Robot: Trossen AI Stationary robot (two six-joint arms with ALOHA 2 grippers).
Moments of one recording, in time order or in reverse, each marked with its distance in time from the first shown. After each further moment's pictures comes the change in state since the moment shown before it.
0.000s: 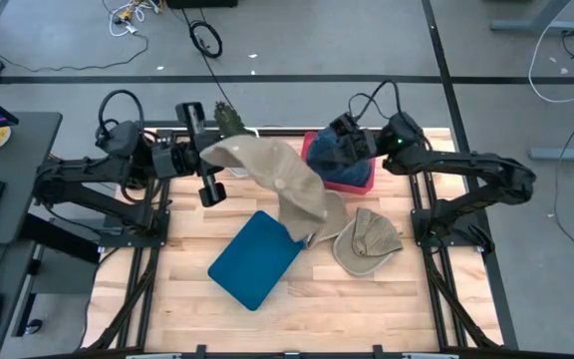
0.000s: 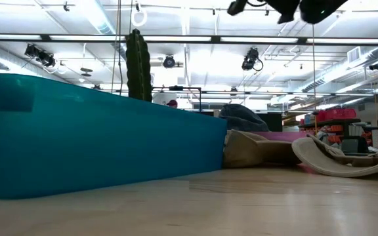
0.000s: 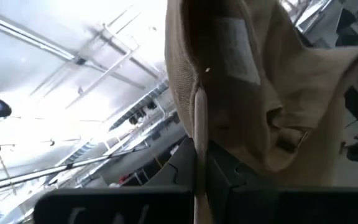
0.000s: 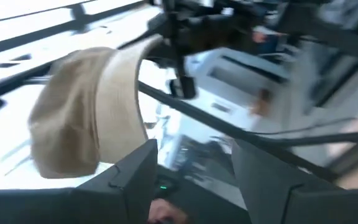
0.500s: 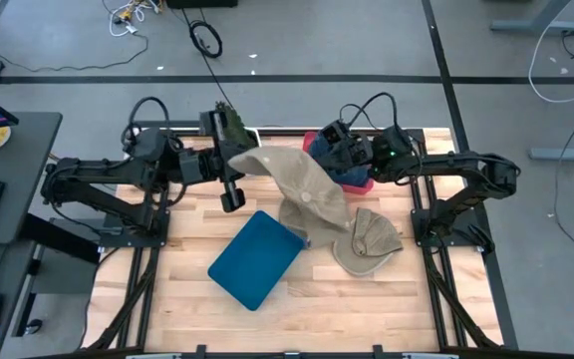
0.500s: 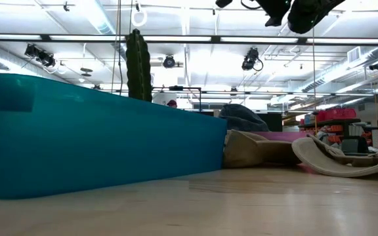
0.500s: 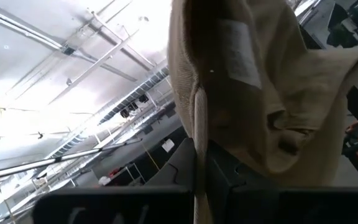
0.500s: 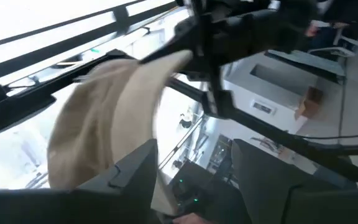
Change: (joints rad) left arm 0.002 0.102 0.000 0.065 0.005 -0.021; right arm 0.068 0.126 0.000 0.313 0.059 0.121
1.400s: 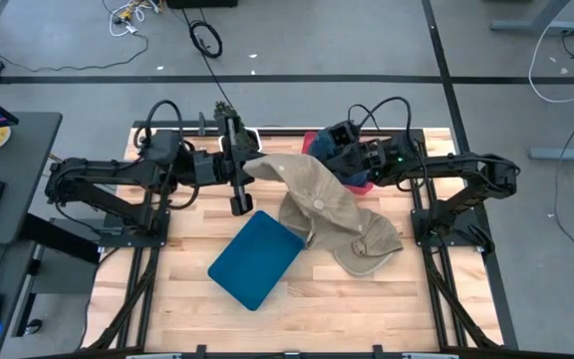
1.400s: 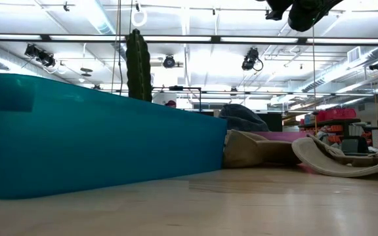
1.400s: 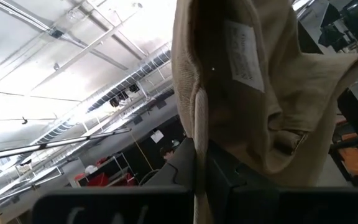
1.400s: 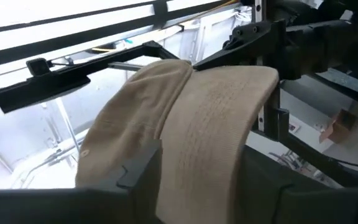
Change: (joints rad) left arm 0.000 0.044 0.001 -0.007 -0.002 -0.058; right arm 0.044 0.000 0.000 0.151 0.036 -0.050
